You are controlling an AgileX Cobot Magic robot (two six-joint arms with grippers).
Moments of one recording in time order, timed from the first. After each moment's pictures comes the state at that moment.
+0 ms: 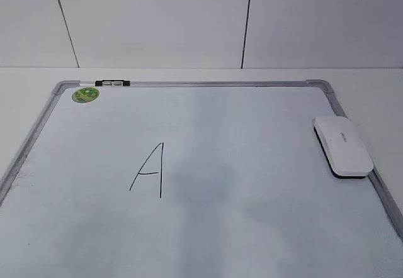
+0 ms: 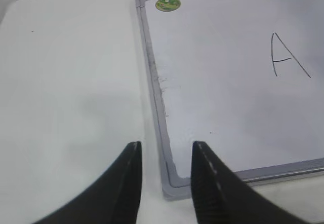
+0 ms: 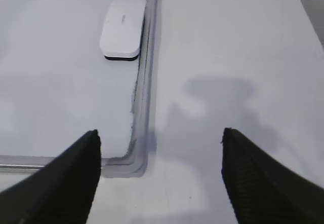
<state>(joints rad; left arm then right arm) -0.02 0.01 -0.51 -0.12 1.11 0.12 0.12 -0.02 -0.50 -0.10 1.15 0.02</state>
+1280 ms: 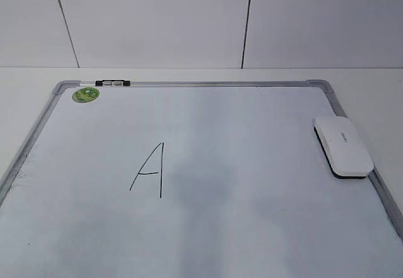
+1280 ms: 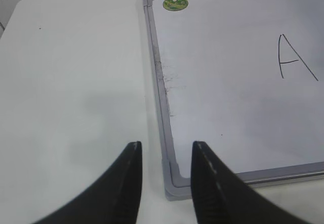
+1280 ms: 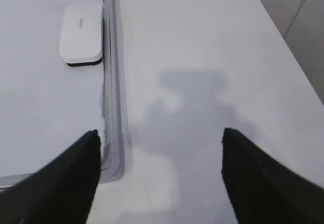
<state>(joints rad) 0.02 0.01 -0.51 -0.12 1.11 0.12 -0.06 -0.02 -0.50 -0.10 1.15 0.02</state>
